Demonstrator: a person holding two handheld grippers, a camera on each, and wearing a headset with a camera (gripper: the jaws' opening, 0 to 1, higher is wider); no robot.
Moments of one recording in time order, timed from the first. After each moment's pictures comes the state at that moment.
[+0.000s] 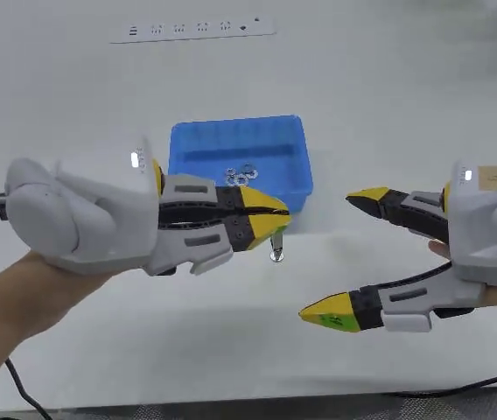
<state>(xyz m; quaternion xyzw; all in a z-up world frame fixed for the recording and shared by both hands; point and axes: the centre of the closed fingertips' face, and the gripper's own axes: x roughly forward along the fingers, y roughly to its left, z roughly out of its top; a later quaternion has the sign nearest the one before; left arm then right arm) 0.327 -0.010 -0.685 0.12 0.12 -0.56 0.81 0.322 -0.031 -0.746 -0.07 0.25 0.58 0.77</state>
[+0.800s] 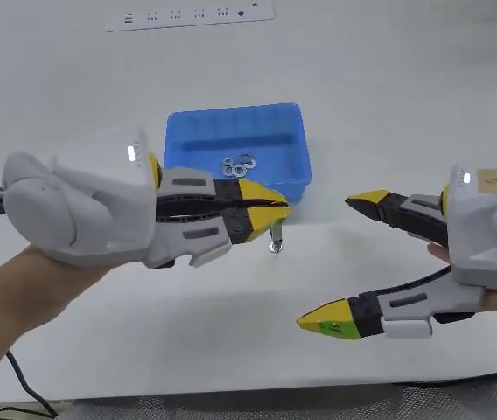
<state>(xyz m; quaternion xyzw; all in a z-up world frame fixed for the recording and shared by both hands) 0.327 -0.012 -0.688 0.12 0.12 -0.56 0.81 0.313 -0.029 -0.752 -0.05 0.27 0.59 0.76</state>
